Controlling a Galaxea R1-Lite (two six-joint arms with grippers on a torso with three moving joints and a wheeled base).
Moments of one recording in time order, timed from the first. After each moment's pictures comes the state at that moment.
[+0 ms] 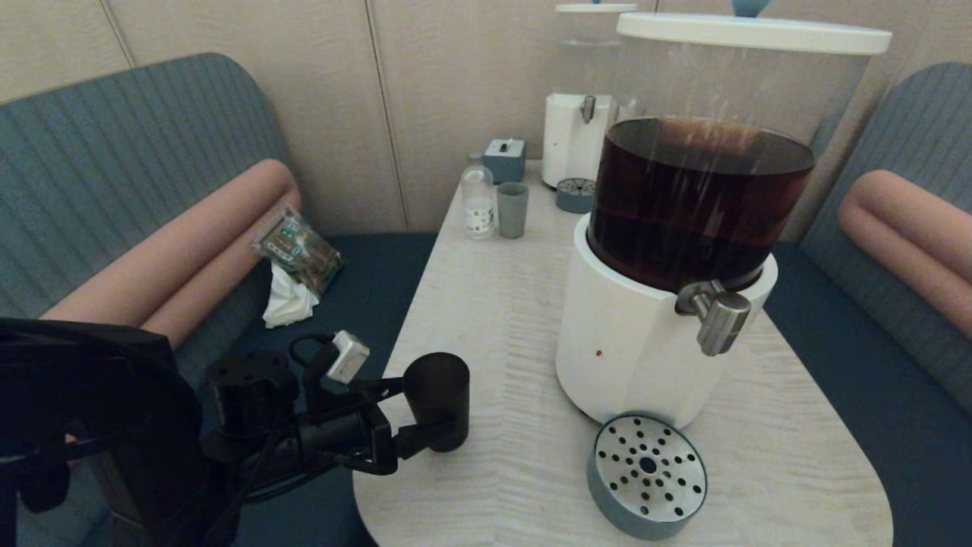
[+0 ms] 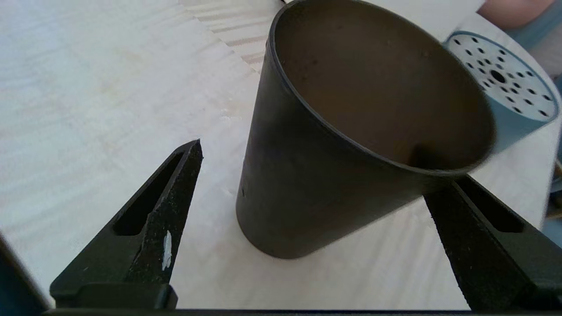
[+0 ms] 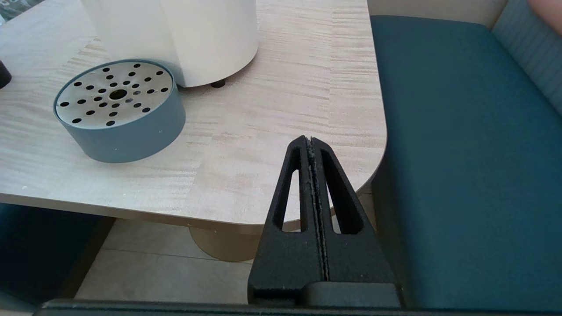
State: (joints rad) left arm -0.26 2.11 -0.39 -1.52 -0.69 -0.05; right arm 0.00 0.00 0.00 0.01 0.02 0.03
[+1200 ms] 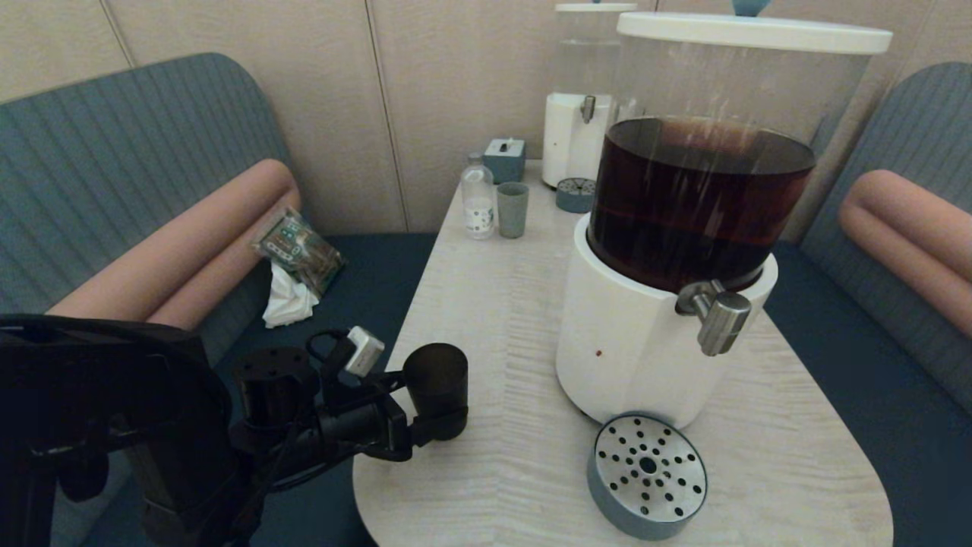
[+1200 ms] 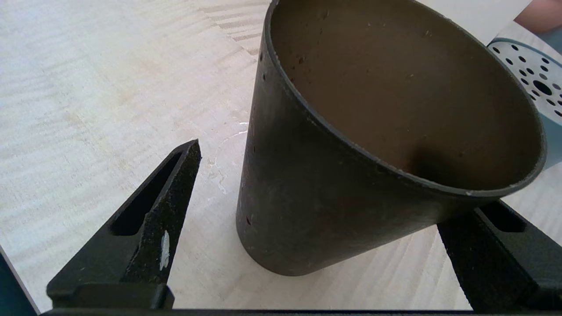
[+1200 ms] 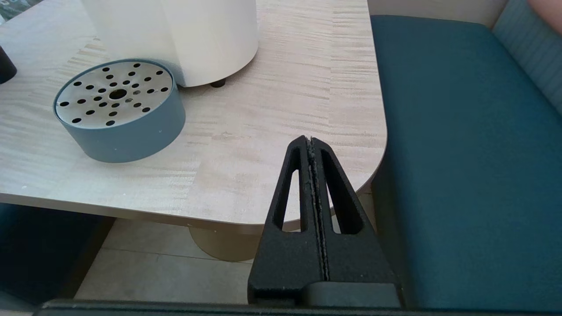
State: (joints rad) left arm -0.28 2.17 -0.46 -1.52 -0.63 -0.05; right arm 0.00 0.00 0.00 0.01 0.02 0.03
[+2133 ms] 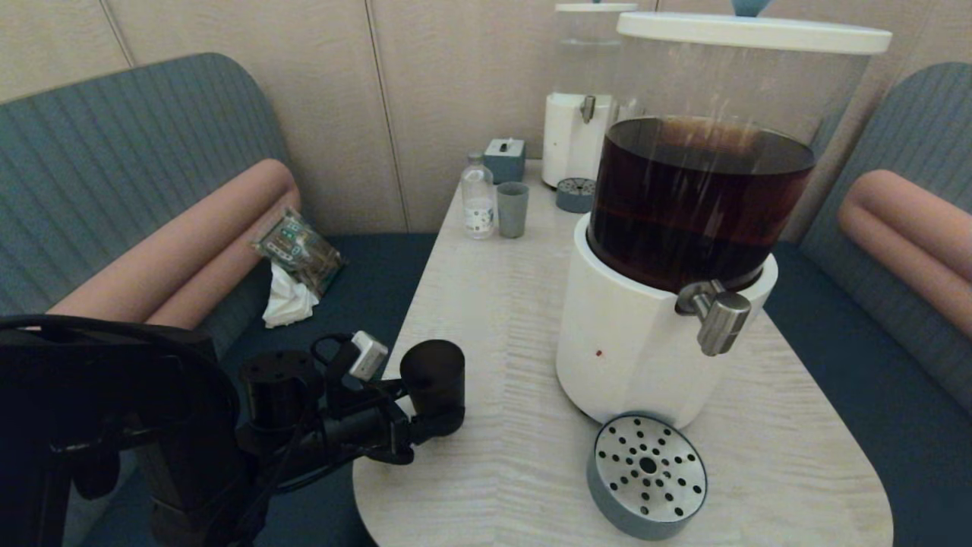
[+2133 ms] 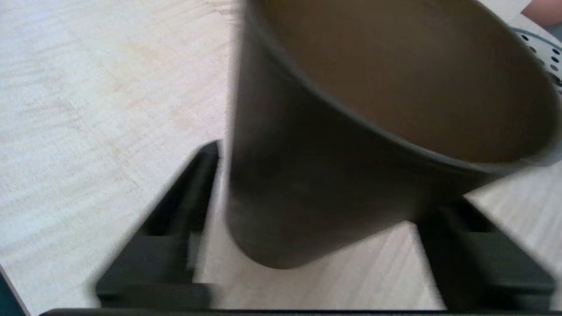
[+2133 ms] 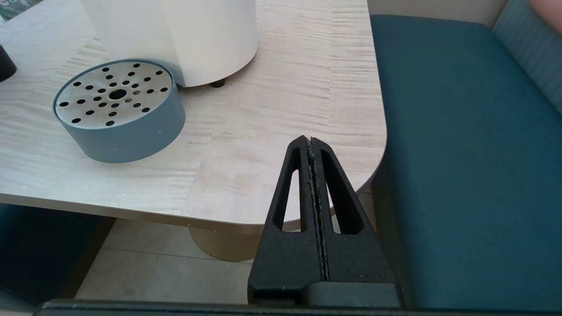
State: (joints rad) left arm -0.28 2.19 -0.46 -1.52 -0.63 -0.04; right arm 0.00 0.00 0.00 0.02 0.02 0.03
